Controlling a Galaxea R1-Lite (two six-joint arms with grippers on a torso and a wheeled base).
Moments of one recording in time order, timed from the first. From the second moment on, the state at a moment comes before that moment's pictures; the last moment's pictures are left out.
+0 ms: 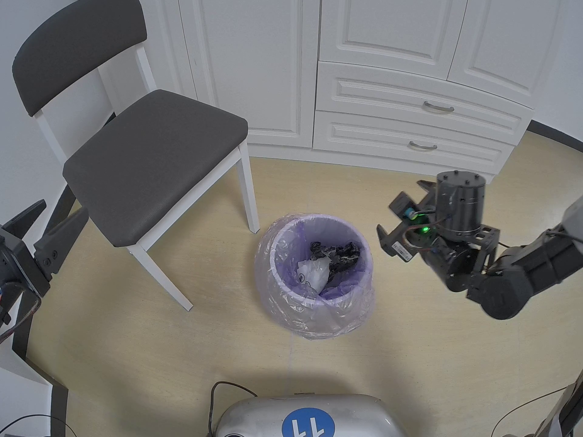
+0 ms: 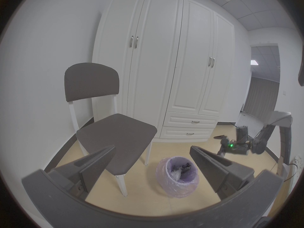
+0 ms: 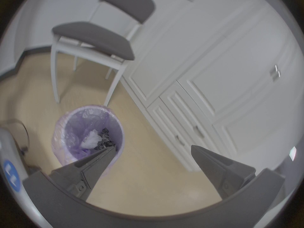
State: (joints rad) left arm -0.26 0.92 -0.45 -0.54 -0.01 -0.06; right arm 0.57 1.91 -0.90 -0.84 -0.52 -0.74
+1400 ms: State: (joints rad) left arm -0.04 0.65 -0.26 -0.53 0.00 -0.06; right arm 0.09 0.58 -0.36 -0.47 -0.50 0.09
